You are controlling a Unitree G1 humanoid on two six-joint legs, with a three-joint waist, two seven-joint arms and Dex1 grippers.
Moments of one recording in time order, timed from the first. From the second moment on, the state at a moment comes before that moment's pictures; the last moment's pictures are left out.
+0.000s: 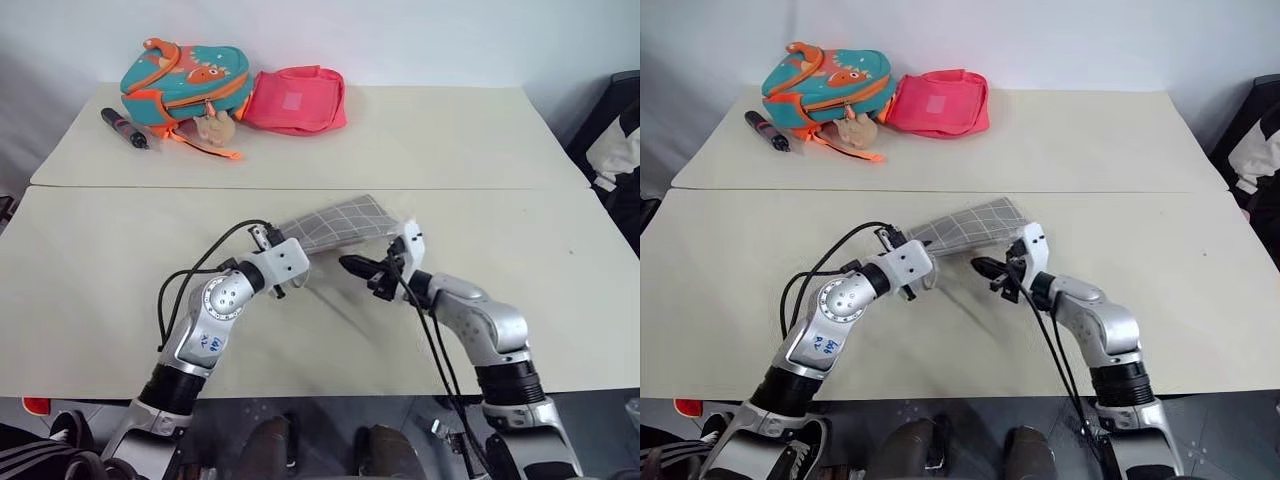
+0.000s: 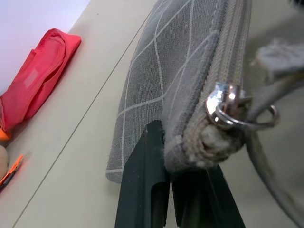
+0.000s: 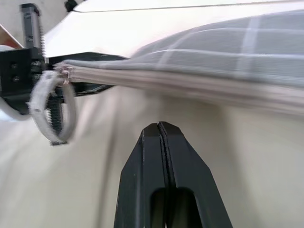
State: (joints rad) left arm -0.42 0.38 -0.21 -0.02 0.39 0.13 -0.38; right arm -0.47 -0.33 0.01 -0.02 0.51 0.70 0.67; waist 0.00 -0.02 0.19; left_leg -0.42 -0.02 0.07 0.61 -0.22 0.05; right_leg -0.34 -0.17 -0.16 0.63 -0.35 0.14
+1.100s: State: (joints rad) left arm -0.44 0.39 -0.25 -0.03 0.39 0.11 -0.40; right arm -0.46 -0.15 0.11 -0.04 0.53 0.72 0.64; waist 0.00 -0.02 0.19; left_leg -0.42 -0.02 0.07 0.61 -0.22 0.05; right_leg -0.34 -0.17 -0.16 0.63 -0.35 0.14
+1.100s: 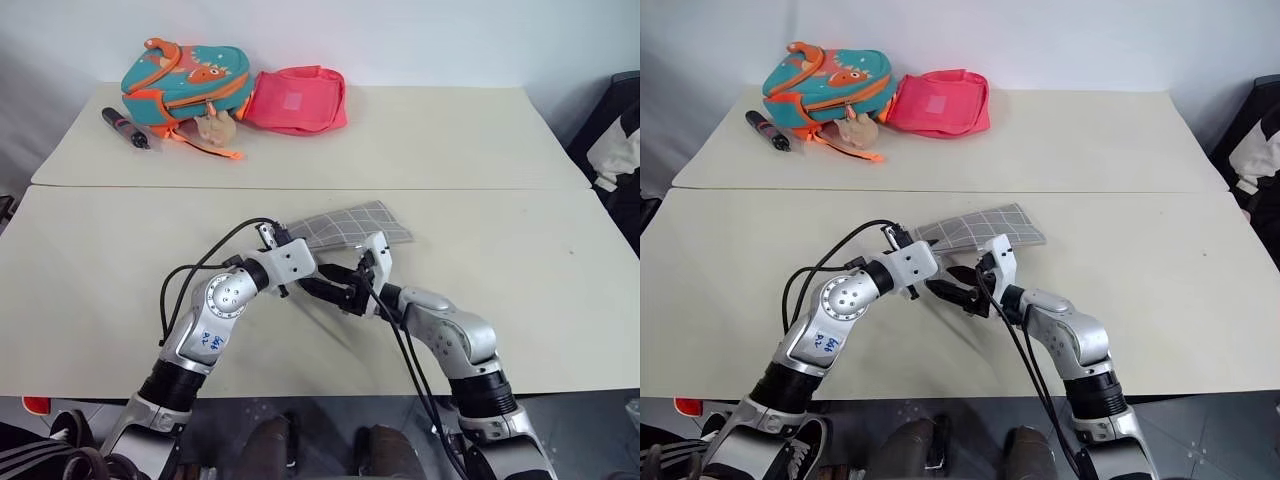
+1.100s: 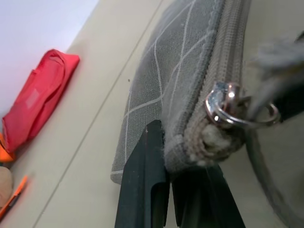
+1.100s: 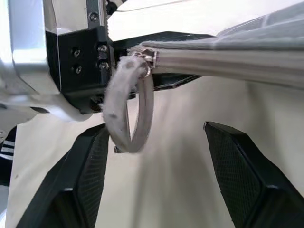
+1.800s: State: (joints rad) left arm -0.43 0.40 -0.25 -0.05 0.39 0.12 -0.40; right arm -0.46 -0.27 0.10 -0.03 0.51 0.70 0.71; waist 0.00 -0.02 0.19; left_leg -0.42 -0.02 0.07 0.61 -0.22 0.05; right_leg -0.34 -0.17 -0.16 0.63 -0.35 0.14
